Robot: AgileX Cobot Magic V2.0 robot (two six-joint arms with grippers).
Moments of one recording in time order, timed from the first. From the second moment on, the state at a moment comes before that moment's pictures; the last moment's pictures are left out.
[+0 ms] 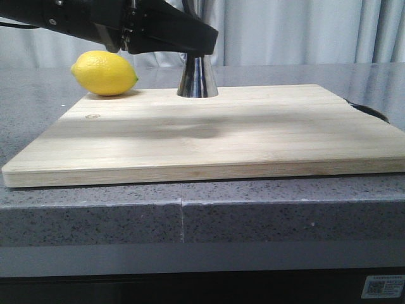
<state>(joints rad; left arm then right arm) -0.36 1.77 -1.17 -1.52 1.16 1.96 0.50 1.29 -1.02 -1.64 -0.20 0.13</state>
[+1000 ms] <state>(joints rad) -0.36 1.77 -1.17 -1.52 1.16 1.96 0.45 1.28 -1.02 -0.78 -0.10 0.13</state>
